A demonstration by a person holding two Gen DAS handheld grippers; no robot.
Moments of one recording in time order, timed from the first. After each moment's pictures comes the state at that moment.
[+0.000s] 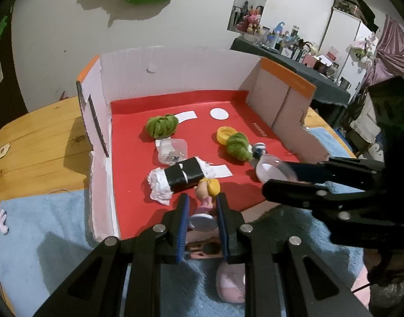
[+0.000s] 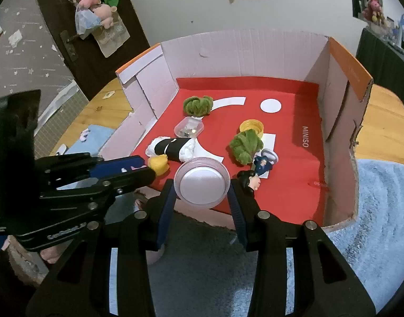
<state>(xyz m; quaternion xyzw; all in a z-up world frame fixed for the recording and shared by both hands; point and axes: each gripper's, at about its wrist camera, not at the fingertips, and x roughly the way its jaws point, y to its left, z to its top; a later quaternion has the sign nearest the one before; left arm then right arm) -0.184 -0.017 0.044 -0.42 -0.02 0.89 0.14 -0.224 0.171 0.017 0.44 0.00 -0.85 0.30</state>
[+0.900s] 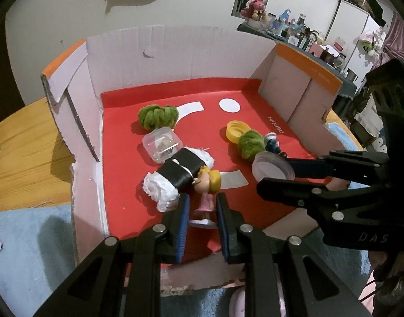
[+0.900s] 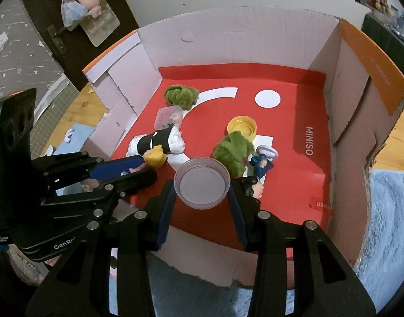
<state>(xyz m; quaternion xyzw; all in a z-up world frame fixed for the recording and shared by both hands) -0.222 -0.014 0.024 -0.46 -0.02 0.88 0.14 -0.264 0.164 0.000 0.49 0.01 -0.82 0.28</state>
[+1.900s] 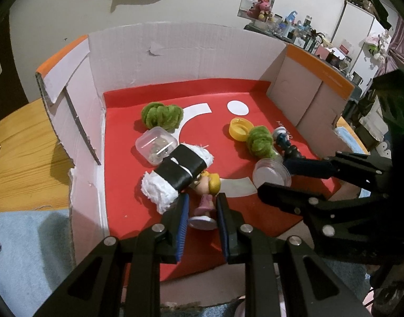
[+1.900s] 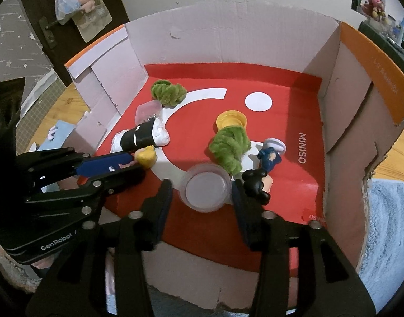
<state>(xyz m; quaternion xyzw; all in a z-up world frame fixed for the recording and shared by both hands) -0.232 -0.016 0.021 -0.46 -0.02 0.88 0.12 -0.271 0.161 -0.009 0.48 0.04 -0.84 0.26</state>
